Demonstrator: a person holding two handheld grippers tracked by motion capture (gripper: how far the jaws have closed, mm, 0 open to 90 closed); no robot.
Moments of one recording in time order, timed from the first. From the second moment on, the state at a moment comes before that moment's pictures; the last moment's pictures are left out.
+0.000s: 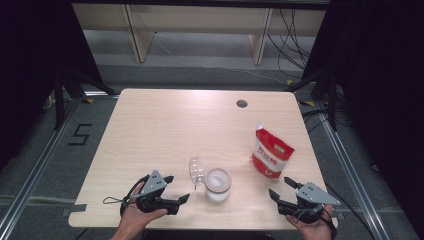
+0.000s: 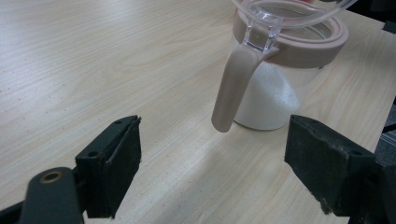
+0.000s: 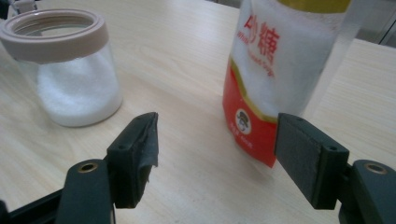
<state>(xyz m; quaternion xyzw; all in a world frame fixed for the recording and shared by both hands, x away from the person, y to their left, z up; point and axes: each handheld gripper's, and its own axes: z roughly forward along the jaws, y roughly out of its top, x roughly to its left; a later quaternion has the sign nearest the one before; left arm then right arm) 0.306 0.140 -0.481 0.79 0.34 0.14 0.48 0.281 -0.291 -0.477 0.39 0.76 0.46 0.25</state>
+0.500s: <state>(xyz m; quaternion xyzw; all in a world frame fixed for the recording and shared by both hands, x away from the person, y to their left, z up) 0.312 0.140 -0.470 0.78 0.35 0.14 0.49 0.275 -0.285 -0.480 0.38 0.77 0.45 0.24</state>
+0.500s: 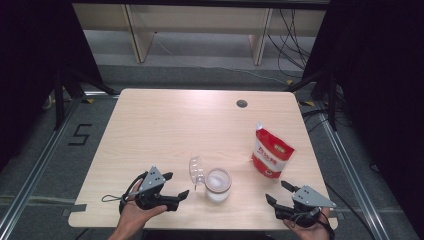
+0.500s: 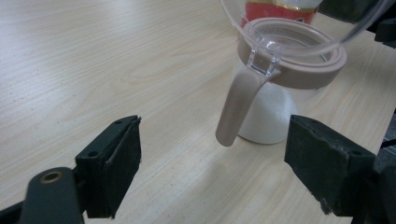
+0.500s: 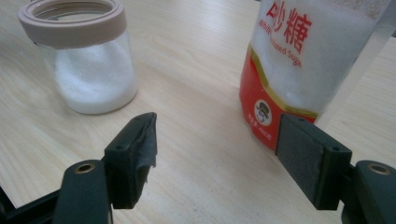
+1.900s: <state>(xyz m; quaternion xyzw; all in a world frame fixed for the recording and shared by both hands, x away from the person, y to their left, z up) 0.307 0.119 -0.446 0.80 0.29 0.16 0.51 0.277 -0.278 -0.483 0.35 0.79 0.44 0.24</state>
